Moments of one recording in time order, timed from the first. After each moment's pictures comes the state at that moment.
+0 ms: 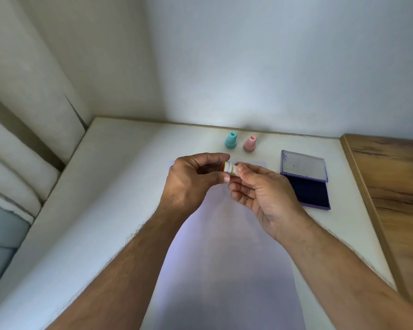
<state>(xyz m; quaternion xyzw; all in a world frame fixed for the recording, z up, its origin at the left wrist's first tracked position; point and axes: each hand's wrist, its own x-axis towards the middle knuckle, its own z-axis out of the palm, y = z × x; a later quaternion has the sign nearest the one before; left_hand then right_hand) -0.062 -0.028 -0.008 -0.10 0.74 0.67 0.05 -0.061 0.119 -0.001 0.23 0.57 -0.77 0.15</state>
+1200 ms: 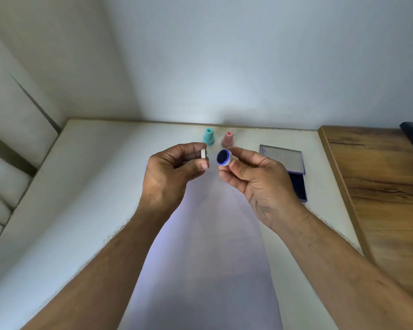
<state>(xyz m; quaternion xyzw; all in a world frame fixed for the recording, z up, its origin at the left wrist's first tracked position) -0.064 -0.009 -0.009 -0.10 0.68 0.72 0.00 -0.066 0.154 0.005 0.16 0.51 -0.84 0.12</state>
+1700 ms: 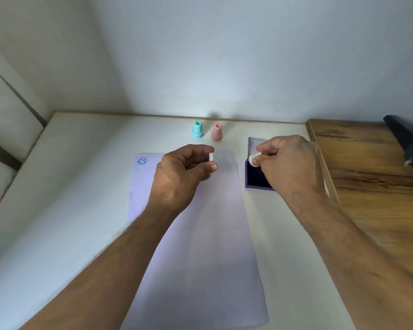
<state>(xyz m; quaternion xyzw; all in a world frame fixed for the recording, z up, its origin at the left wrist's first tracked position) -0.060 0.020 -0.026 -0.10 0.72 0.68 0.04 -0.074 0.212 0.012 0.13 0.93 -0.34 -0.07</state>
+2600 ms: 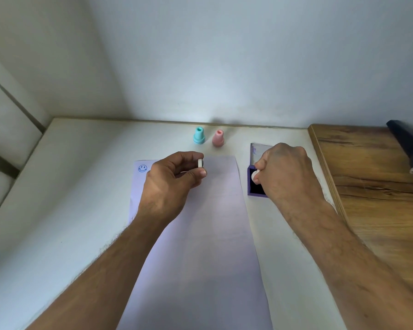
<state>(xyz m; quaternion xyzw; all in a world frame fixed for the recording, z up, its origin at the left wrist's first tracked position) -0.062 0.004 -0.024 -0.11 0.72 0.69 0.04 -0.094 0.201 0.006 0.16 0.96 -0.23 0.05</state>
